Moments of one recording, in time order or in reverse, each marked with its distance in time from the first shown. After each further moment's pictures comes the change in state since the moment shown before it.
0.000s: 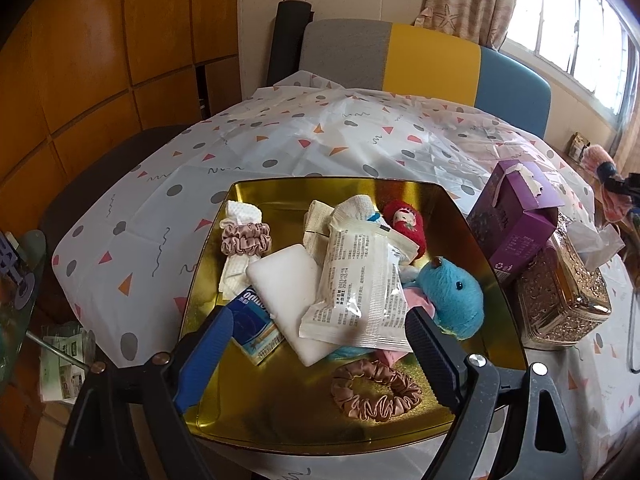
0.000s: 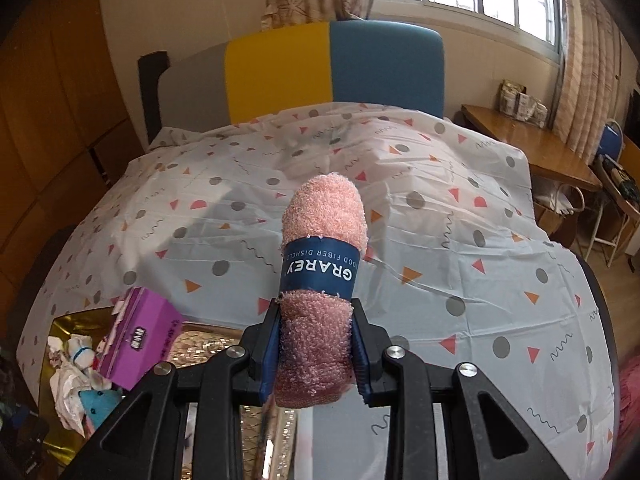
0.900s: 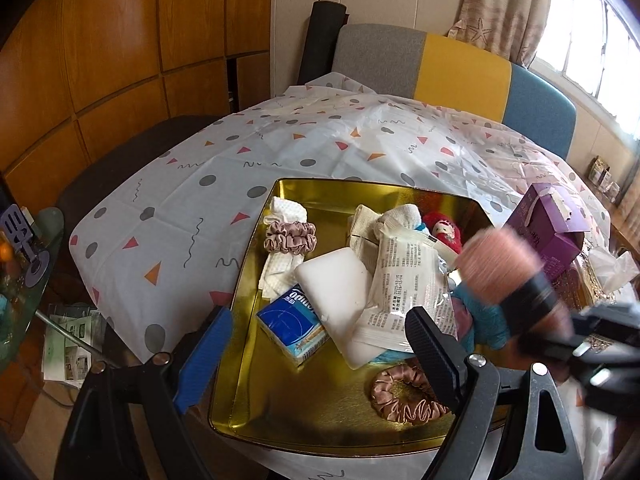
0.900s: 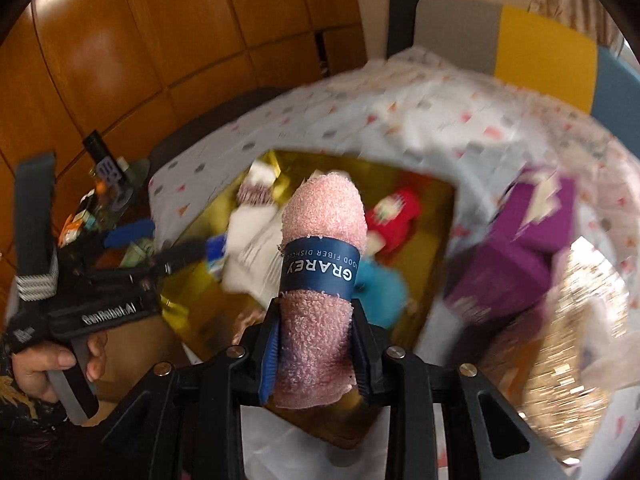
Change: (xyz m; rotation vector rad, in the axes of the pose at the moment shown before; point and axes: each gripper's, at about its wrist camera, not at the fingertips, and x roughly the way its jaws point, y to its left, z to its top) left arm 0.000 0.034 0.001 -0.082 -0.002 0.048; right arm 0.002 0.241 -0.145 -0.502 0.230 0.533
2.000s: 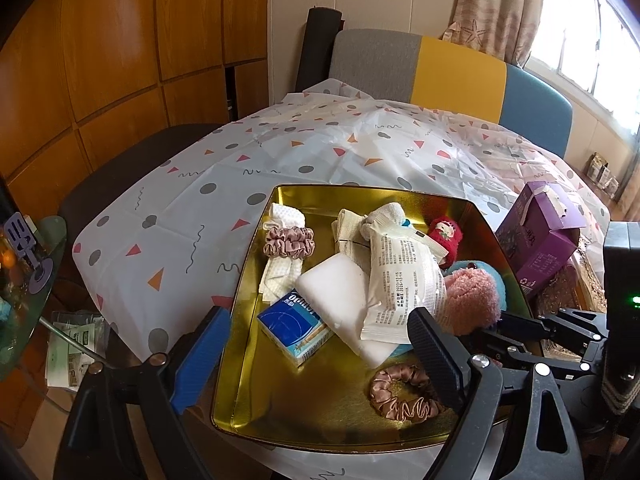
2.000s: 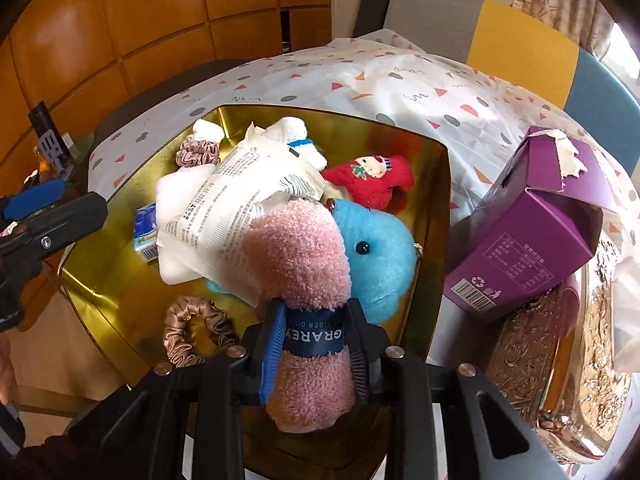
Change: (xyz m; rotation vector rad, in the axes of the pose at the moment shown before) left arm -0.007 -0.003 -0.002 0.022 -0.029 0.007; right arm 0.054 0.000 -0.012 -0.001 0.027 -0.215
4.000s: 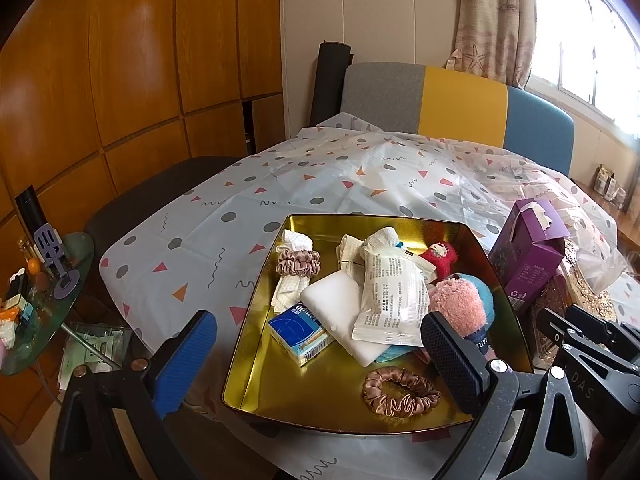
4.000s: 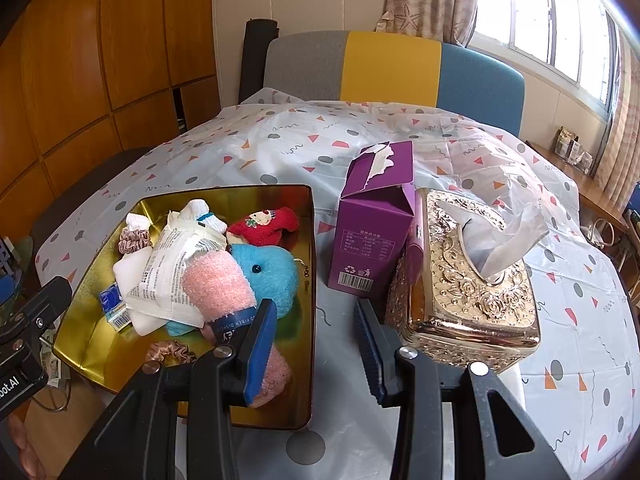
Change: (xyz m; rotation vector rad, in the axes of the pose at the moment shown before) left arm -0.043 -0.017 -0.015 -0.003 -0.130 0.074; right arm -0.085 -0.014 -0.035 0.307 -0.219 -0.282
